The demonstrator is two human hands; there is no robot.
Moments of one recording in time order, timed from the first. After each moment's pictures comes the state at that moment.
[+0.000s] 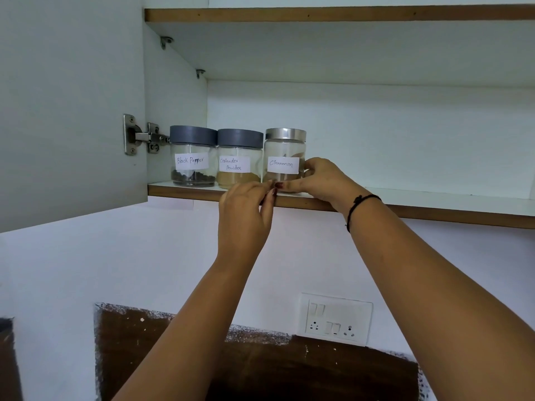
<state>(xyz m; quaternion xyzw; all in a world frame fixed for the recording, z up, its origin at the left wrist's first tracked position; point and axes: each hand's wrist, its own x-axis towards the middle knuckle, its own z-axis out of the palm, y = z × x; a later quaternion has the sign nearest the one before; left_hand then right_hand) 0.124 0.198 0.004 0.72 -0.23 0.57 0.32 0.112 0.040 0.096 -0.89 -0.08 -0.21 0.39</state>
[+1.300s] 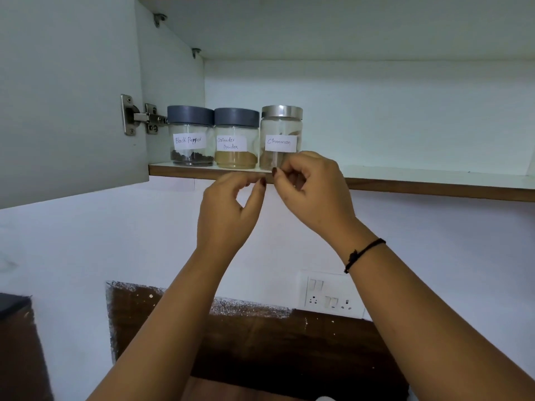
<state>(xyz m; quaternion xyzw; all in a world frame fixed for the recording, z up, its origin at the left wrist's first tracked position) 0.060 0.219 -0.007 0.71 -0.24 0.48 0.45 0.036 0.068 0.036 -0.78 -0.24 -0.51 0.26</state>
